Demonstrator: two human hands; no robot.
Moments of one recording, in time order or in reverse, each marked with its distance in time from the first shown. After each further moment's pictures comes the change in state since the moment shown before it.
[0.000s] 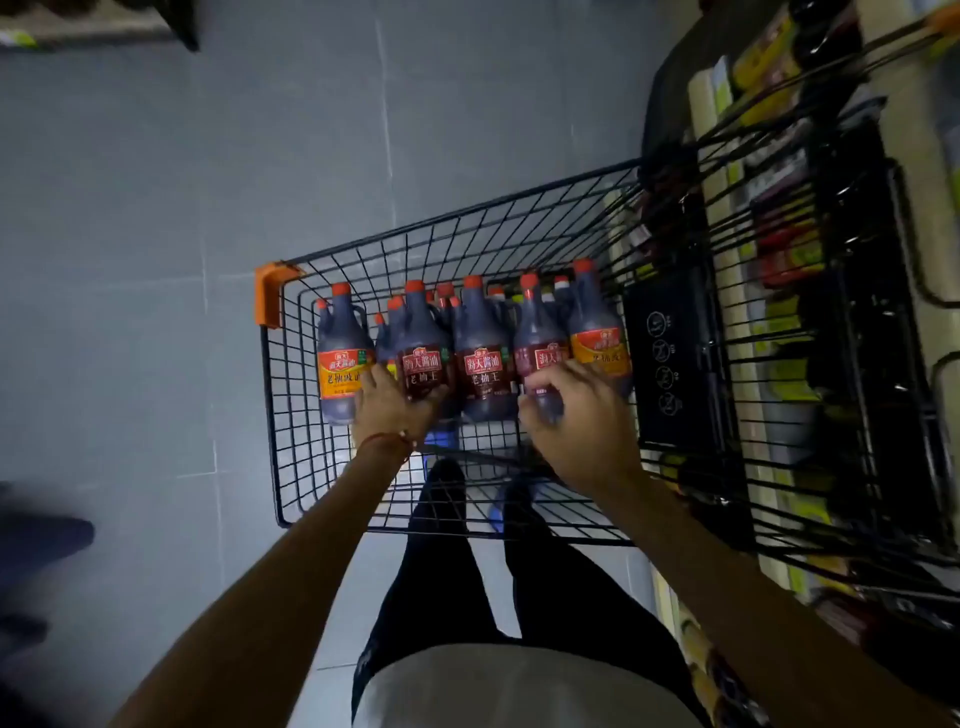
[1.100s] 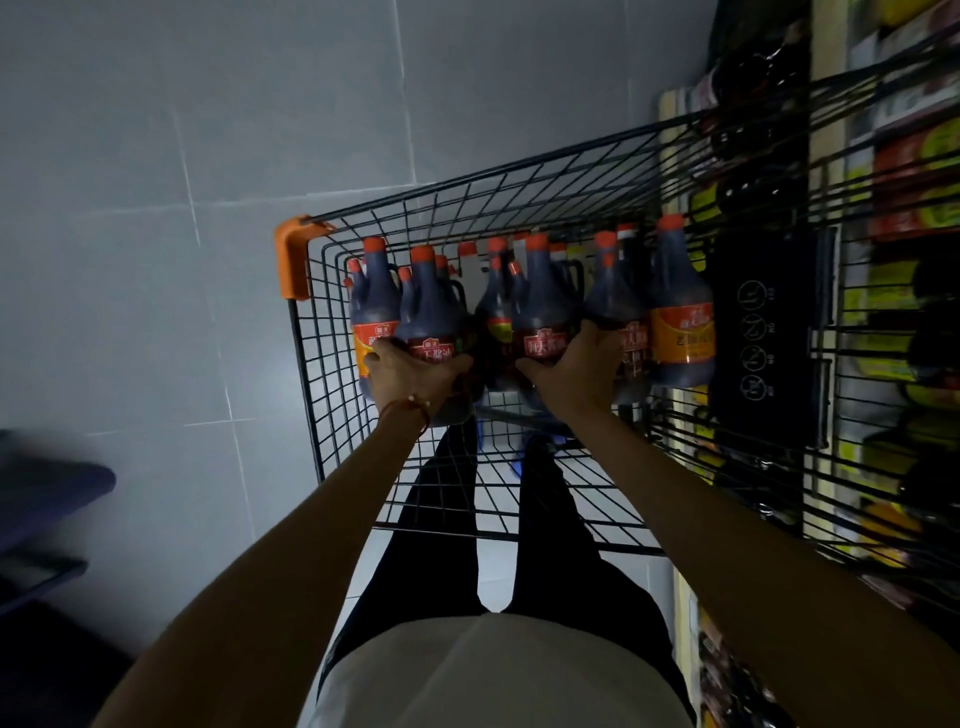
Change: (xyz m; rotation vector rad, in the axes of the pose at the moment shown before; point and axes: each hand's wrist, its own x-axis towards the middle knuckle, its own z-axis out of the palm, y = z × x) left_hand 0.080 -0.045 -0.008 -0.198 -0.028 -0.254; right_hand 0.083 -0.008 0.143 0.115 -0.171 0.662
